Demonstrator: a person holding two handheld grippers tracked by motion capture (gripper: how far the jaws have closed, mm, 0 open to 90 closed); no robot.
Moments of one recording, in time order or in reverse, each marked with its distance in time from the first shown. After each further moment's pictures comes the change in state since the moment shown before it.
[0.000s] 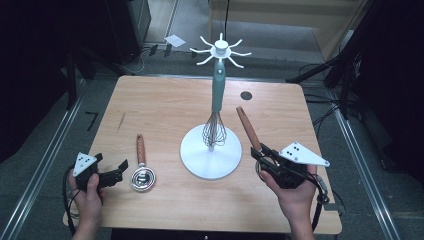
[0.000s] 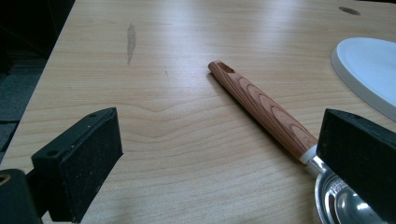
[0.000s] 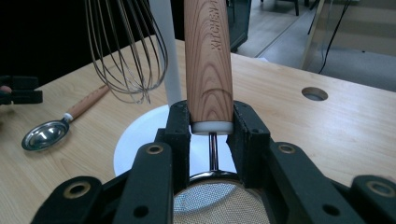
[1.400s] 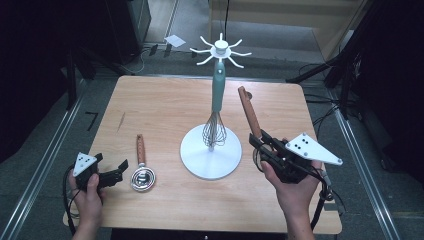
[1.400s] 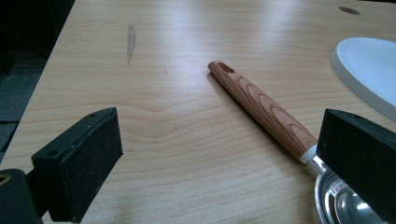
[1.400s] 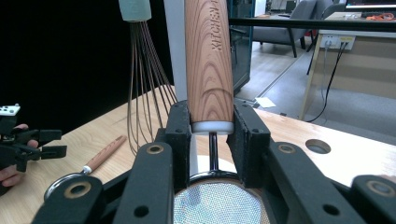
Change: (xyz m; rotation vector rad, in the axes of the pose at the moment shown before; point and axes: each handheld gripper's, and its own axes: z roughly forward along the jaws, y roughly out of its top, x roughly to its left) left arm 0.000 0.000 0.000 -0.001 -0.002 0.003; right arm 0.016 0.040 -0.015 -0.163 0.022 0.006
